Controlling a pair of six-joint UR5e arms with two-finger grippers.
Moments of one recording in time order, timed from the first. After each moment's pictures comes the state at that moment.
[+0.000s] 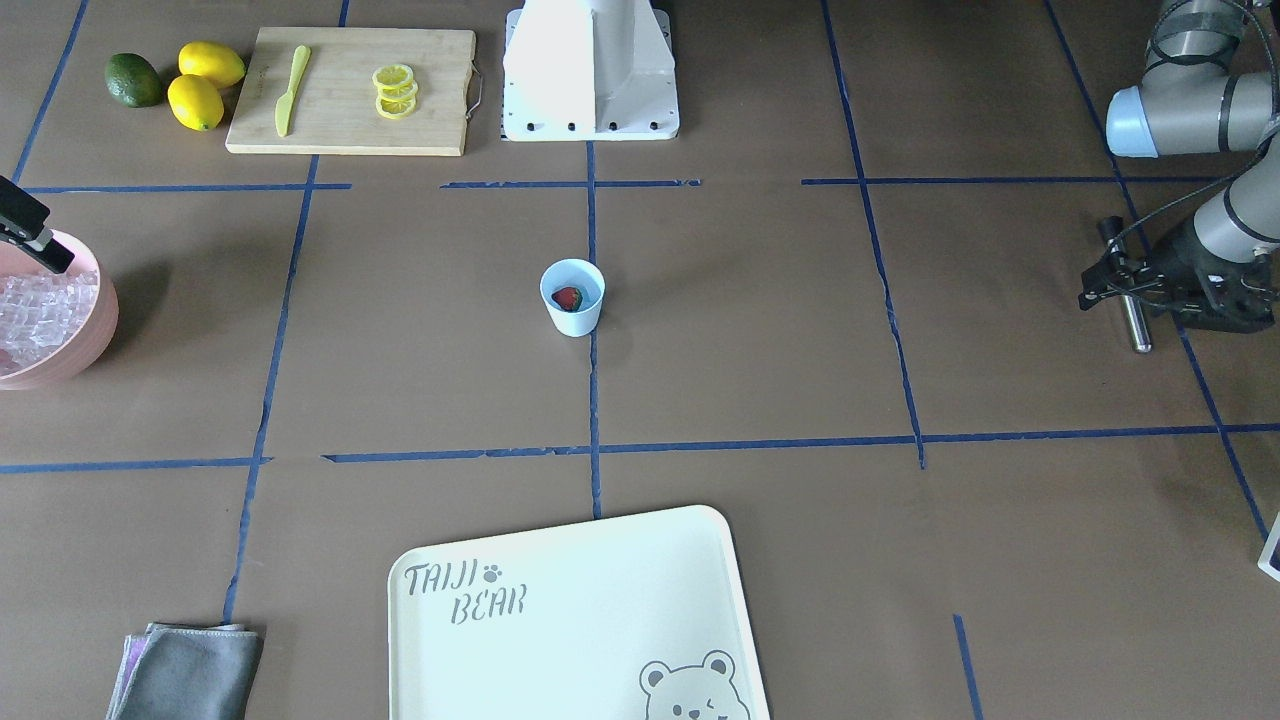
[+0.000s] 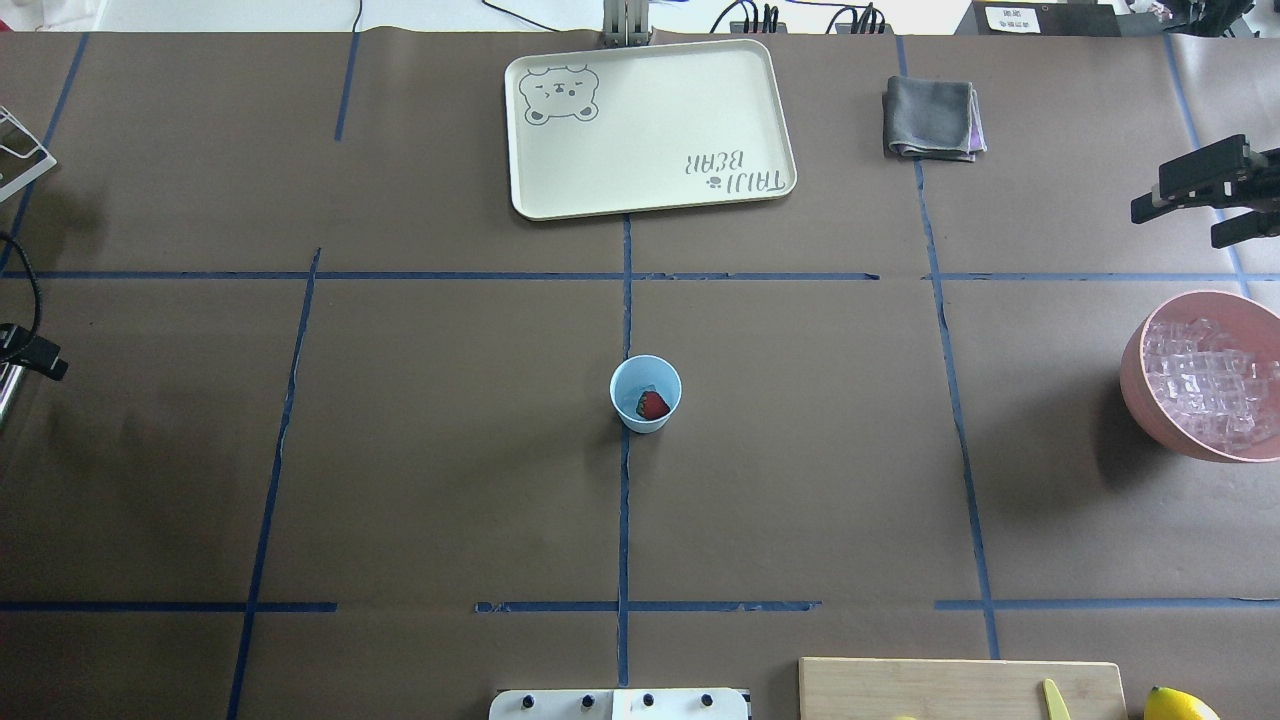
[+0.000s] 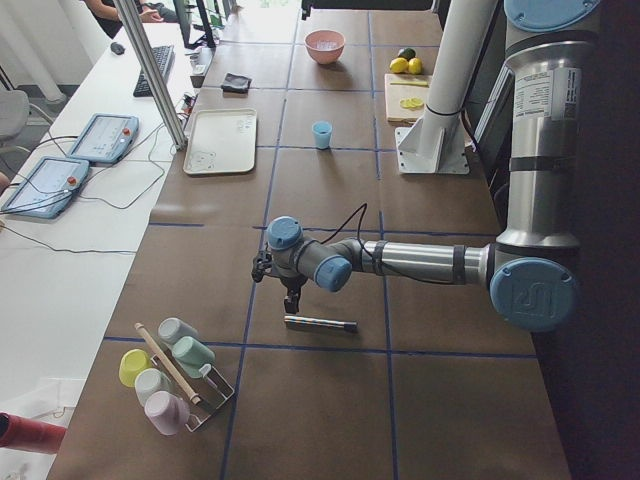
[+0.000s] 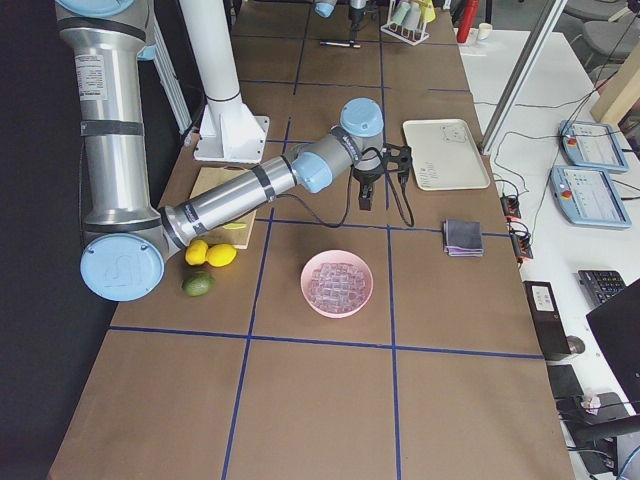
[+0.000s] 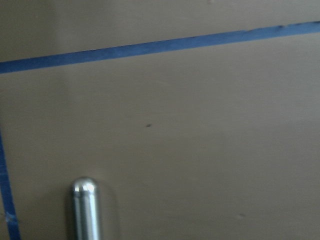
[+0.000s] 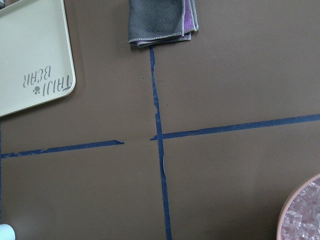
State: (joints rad) left arm -1.10 -1.52 -1.52 -2.08 -2.28 -0.46; right arm 1.25 -1.53 2.01 -1.35 2.41 0.86
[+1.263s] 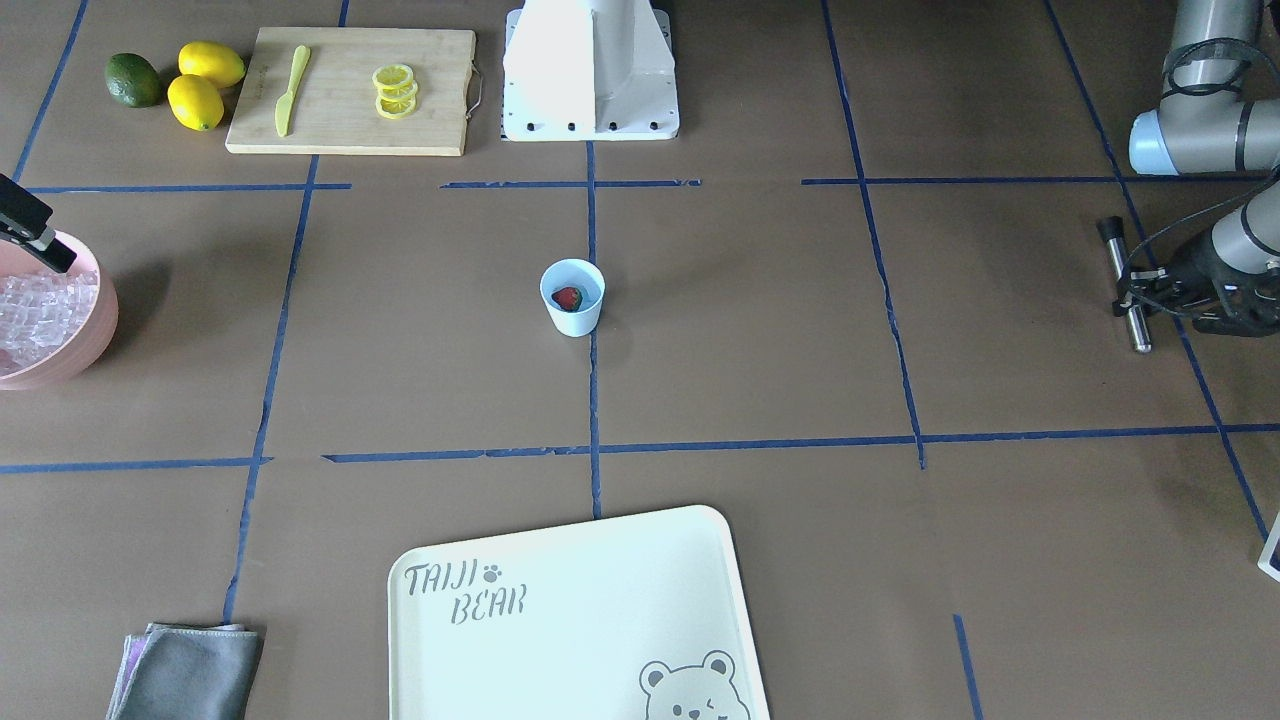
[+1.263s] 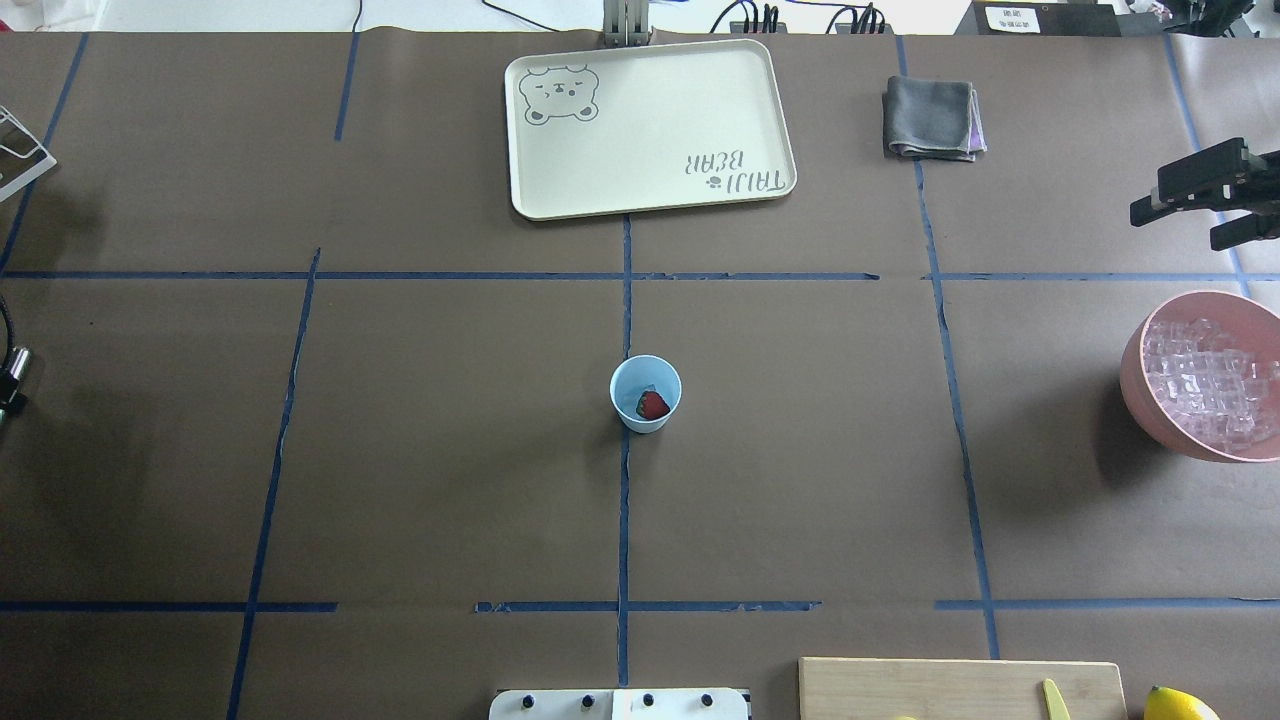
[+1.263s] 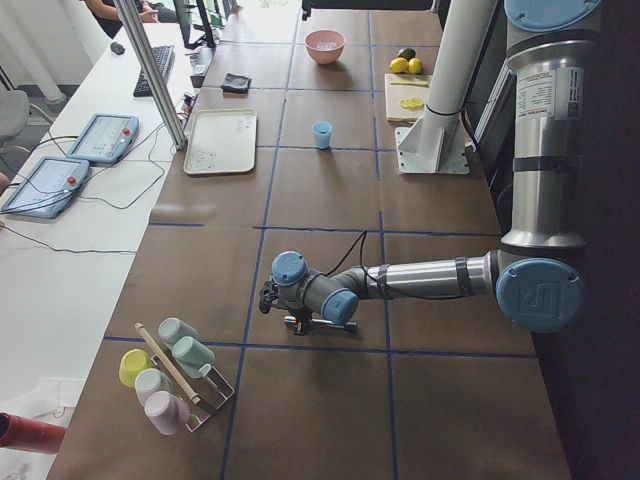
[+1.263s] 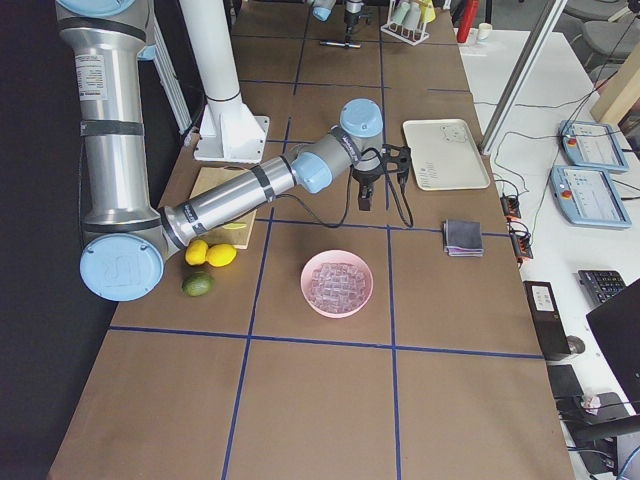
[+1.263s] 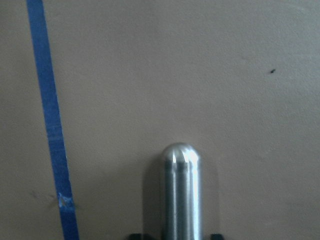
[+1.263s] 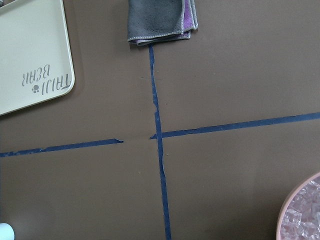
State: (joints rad) left arm -1.11 -1.52 -1.40 -2.15 -2.33 -0.46; right arm 1.25 -1.53 2.01 -1.35 2.41 0.86
